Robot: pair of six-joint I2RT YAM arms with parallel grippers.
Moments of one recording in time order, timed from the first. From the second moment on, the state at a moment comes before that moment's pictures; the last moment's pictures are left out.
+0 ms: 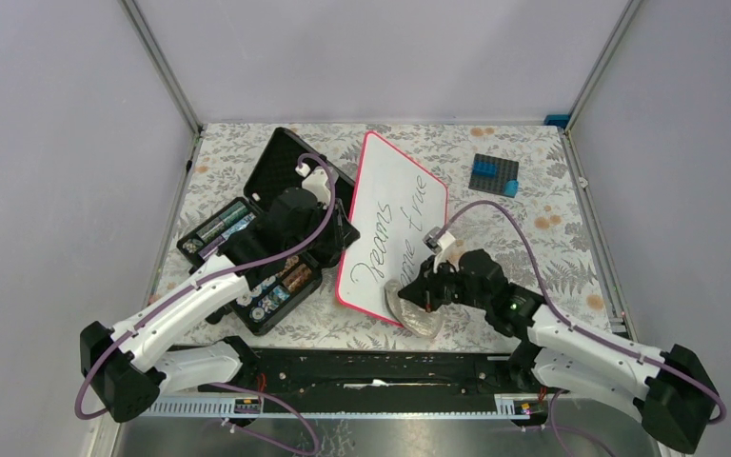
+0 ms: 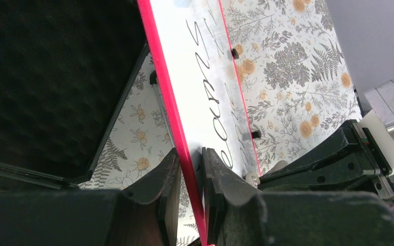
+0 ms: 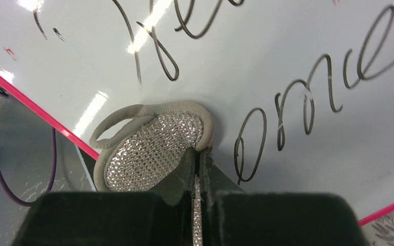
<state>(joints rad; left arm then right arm) -0.75 1.09 0.99 -0.42 0.02 -0.55 0.85 0.82 0.37 0.05 -0.24 0.45</state>
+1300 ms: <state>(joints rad) -0.78 1.06 0.95 -0.38 -0.07 -0.58 0.85 1.11 0.65 0.15 -0.23 0.38</state>
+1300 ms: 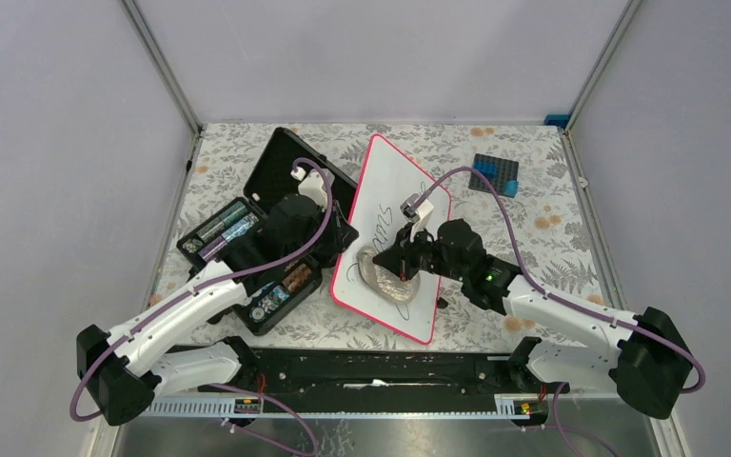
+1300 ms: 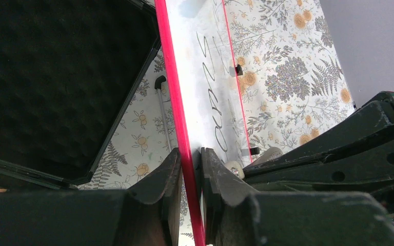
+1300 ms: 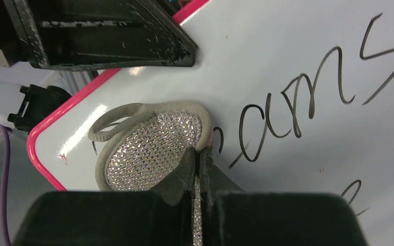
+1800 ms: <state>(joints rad) -0.79 1.05 0.94 -0.39 -0.08 -0.58 0.86 0.95 0.41 0.23 -0.04 0.41</state>
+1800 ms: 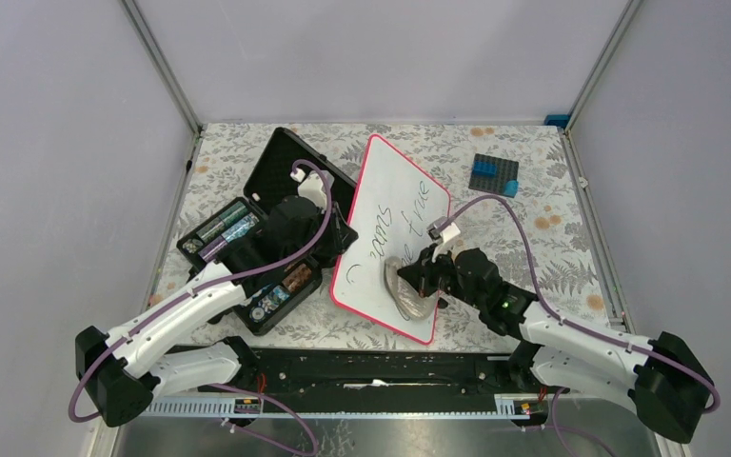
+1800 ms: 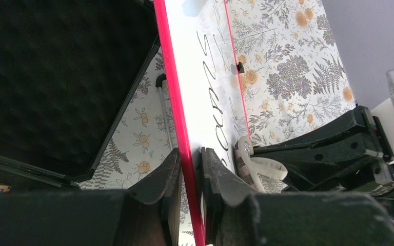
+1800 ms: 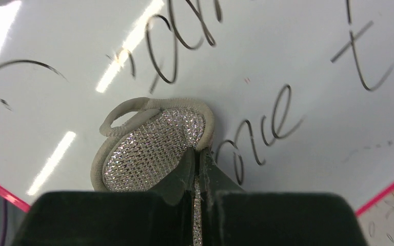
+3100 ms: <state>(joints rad) -0.81 1.03 0.94 -0.41 -0.14 -0.60 1.06 1.07 0.59 0.23 -0.15 0.25</state>
